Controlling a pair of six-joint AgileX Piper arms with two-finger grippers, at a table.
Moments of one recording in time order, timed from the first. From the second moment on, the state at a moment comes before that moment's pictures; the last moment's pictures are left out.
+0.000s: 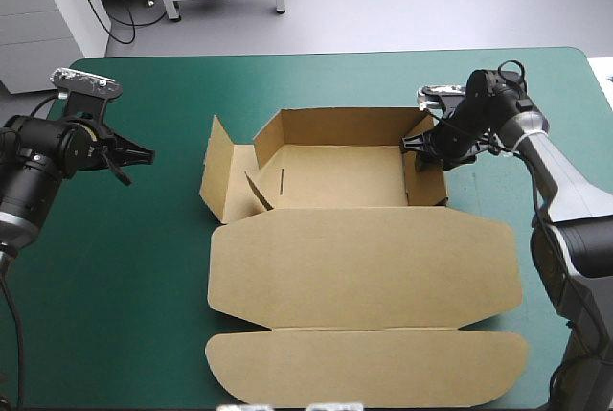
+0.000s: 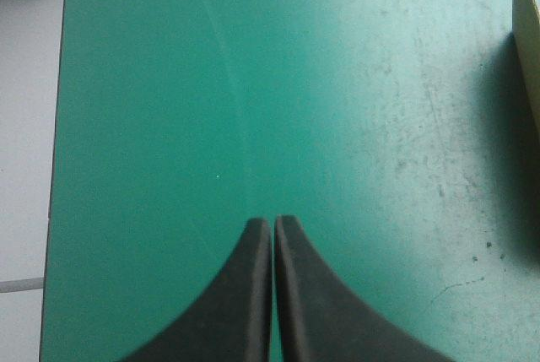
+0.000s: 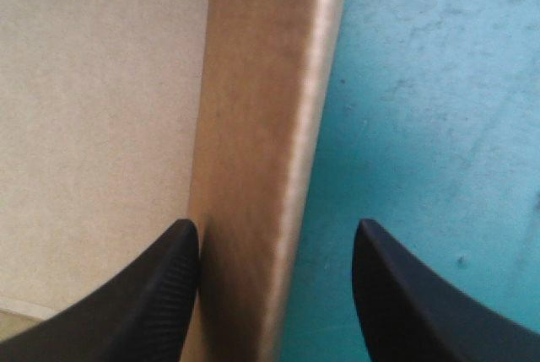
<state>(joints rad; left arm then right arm) -0.11 1.34 -1.32 0.27 0.93 -0.05 0.12 1.95 -1.68 0.20 1.14 -0.09</state>
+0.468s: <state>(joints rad) -0.11 1.34 -1.32 0.27 0.93 -0.04 0.12 1.99 -1.68 0.20 1.14 -0.10</state>
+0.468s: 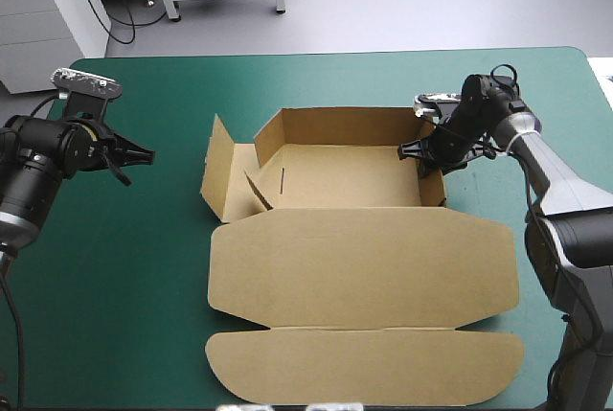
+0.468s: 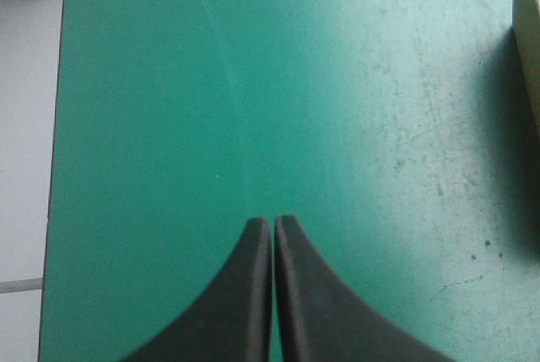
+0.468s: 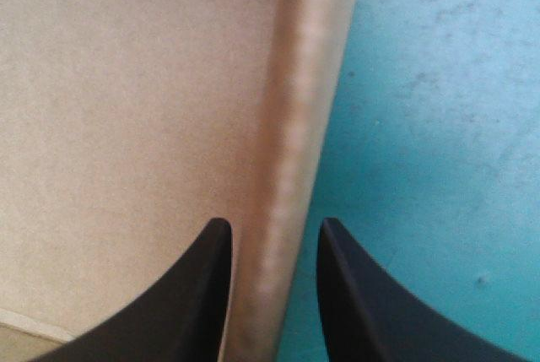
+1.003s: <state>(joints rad) -0.11 1.34 -1.32 0.26 0.96 -0.04 0.12 1.99 -1.68 0.19 1.16 -0.11</state>
